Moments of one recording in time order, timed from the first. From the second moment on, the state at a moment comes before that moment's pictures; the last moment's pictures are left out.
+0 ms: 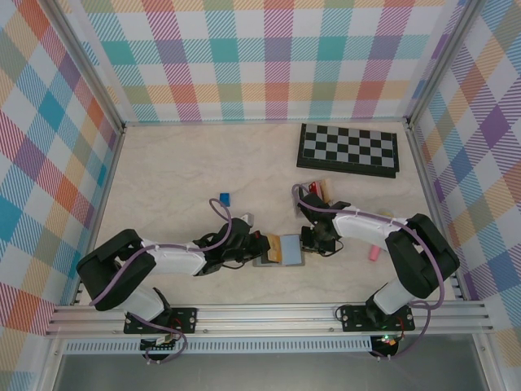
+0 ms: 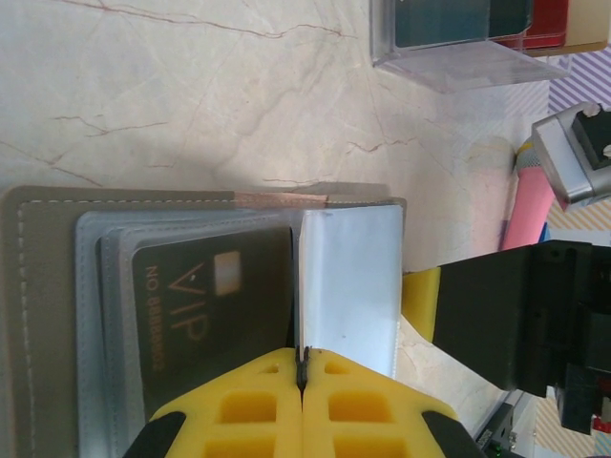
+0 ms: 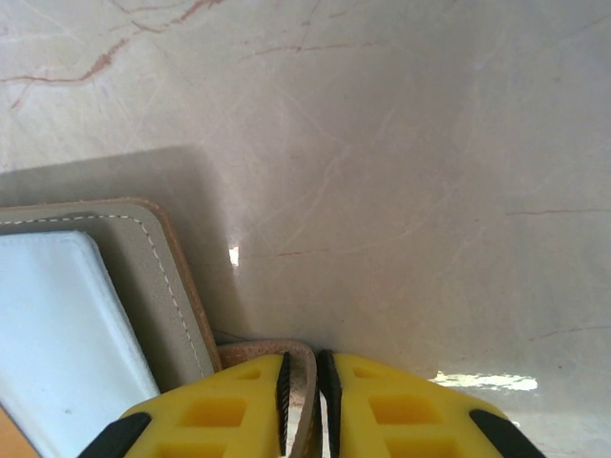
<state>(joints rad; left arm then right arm) -0.89 1.50 0.49 0.37 0.13 -1.15 0.65 1.56 0.80 -0.65 -0.11 0.77</state>
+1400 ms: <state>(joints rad) -0.90 1.58 0.50 0.45 0.17 -1.16 0.65 1.58 0.81 -0.66 -0.11 0.77</state>
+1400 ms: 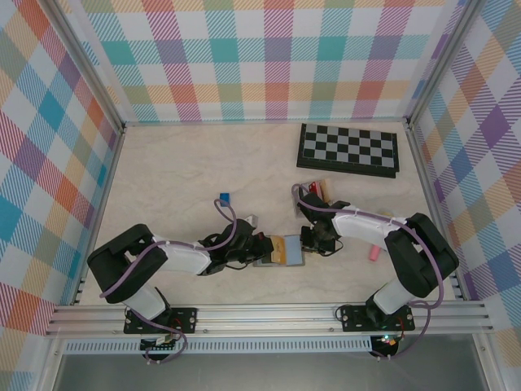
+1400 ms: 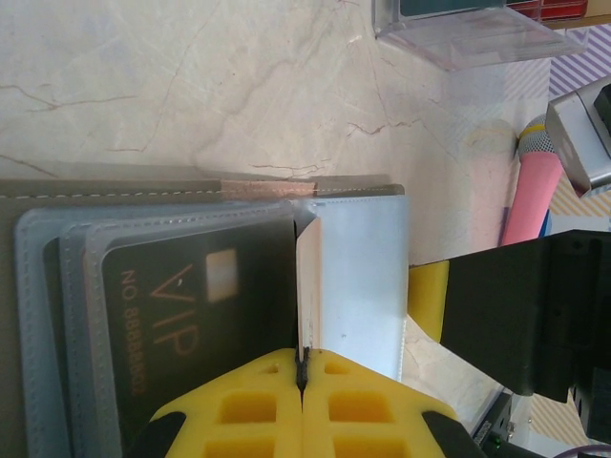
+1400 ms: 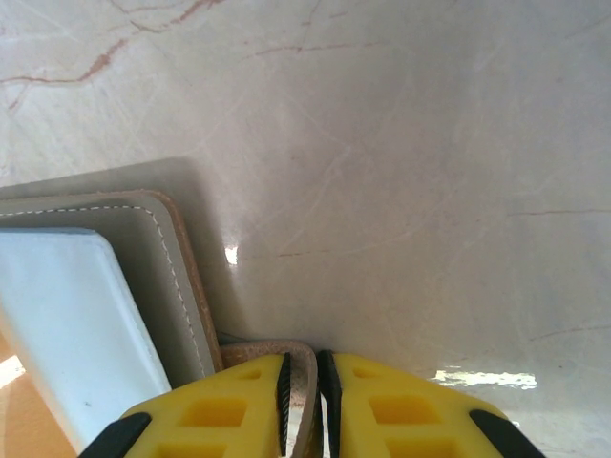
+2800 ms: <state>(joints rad) -0.97 1.75 0.79 0.22 0.17 -1.14 0.65 1.58 0.81 -0.67 -0.11 0.78</state>
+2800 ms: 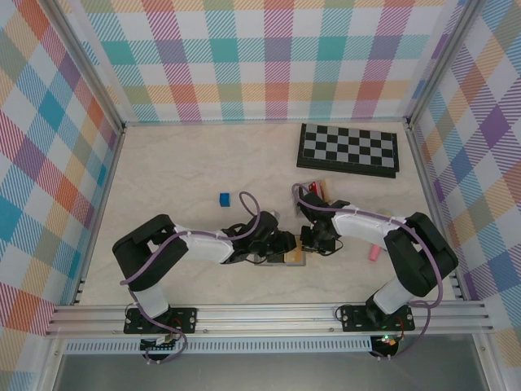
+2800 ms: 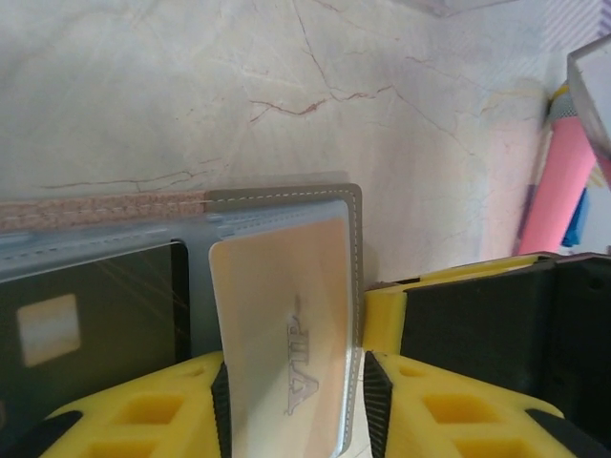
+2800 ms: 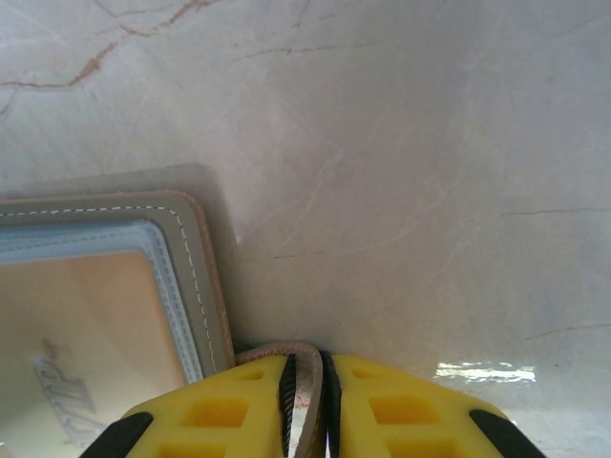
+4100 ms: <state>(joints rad) -0.85 1.55 0.73 -0.17 0.12 -1.04 0.65 1.58 0.81 -0.67 -0.11 0.80</state>
